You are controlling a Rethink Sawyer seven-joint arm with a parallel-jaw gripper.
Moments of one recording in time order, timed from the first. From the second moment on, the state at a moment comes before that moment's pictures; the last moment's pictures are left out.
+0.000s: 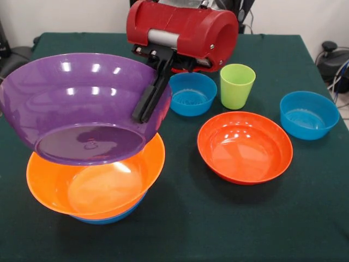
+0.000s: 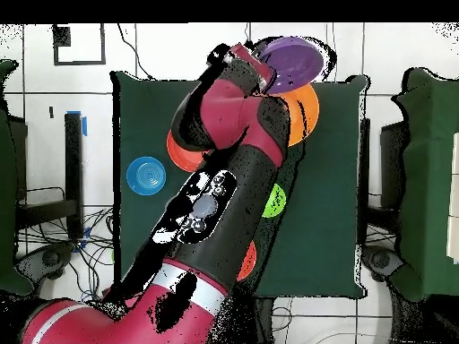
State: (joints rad) arm 0.13 -0.28 -0.67 1.02 -0.01 0.03 2.74
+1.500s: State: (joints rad) arm 0.13 -0.17 -0.74 1.21 0.18 -0.32 2.74
